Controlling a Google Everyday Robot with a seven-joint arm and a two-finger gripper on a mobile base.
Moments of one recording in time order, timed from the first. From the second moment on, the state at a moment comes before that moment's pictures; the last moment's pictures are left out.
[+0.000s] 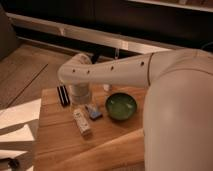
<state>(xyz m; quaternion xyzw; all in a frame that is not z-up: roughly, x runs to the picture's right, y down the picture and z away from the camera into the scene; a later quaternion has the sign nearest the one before) -0.108 0.103 0.703 -0.26 0.23 0.64 0.68</state>
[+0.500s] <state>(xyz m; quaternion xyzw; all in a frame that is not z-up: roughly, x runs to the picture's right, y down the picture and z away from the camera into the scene) -0.106 0.101 0.703 -0.26 0.23 0.64 0.69</state>
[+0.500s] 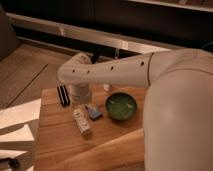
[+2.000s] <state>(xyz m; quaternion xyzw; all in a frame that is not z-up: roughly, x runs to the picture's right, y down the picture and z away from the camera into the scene) -0.064 -0.037 0.757 -0.12 0.15 0.63 0.75</state>
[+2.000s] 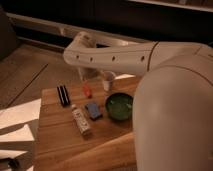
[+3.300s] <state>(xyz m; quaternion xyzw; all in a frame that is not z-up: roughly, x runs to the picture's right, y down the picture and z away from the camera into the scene) -0.066 0.055 0.808 -0.24 0.24 0.57 0.75</state>
